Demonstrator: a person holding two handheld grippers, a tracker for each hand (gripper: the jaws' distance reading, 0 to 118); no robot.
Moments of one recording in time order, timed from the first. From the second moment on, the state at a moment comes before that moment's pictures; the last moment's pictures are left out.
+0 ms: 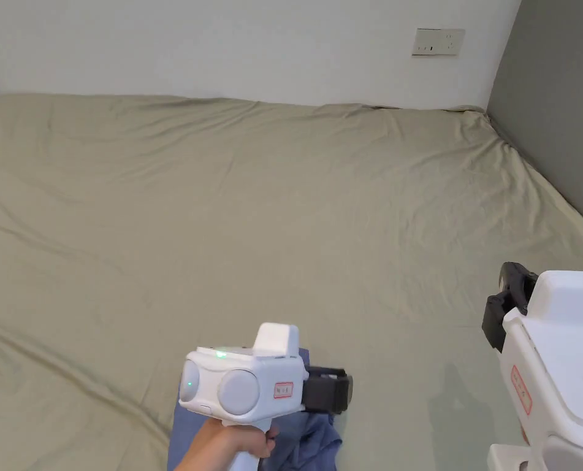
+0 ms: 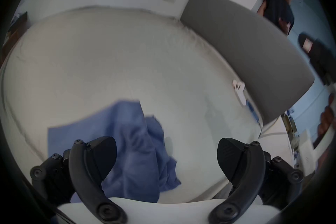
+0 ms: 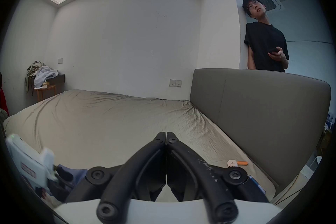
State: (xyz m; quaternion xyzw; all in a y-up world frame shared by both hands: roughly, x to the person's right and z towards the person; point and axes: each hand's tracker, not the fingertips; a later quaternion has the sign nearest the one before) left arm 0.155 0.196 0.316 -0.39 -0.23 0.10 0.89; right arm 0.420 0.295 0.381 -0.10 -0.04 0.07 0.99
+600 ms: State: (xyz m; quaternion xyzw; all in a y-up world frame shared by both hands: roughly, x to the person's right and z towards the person) left arm 0.094 0.162 0.351 -0.30 -0.11 0.05 0.95; right arm 0.400 0.294 0.376 -0.10 -0.01 0.06 0.99
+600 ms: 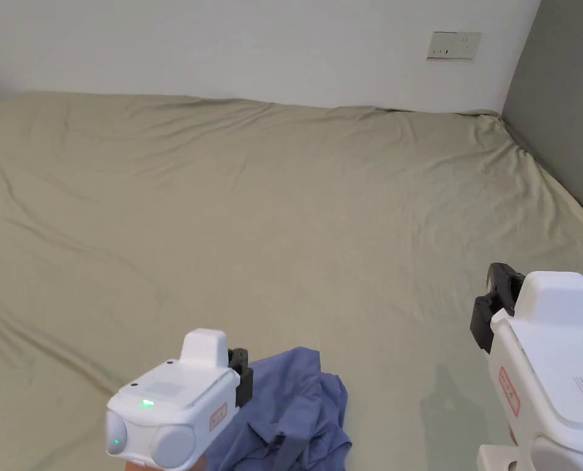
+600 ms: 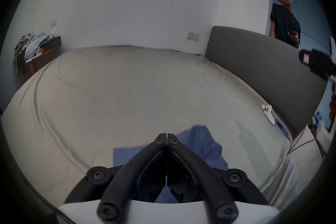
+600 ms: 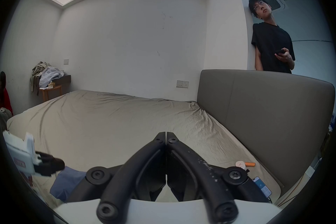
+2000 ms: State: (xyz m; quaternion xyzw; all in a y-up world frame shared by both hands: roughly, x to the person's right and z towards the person) left arm 0.053 0.301 0.378 -0.07 -0.04 -0.05 1.00; right arm 0.372 0.321 0.396 -0.05 -0.01 0.06 1.00
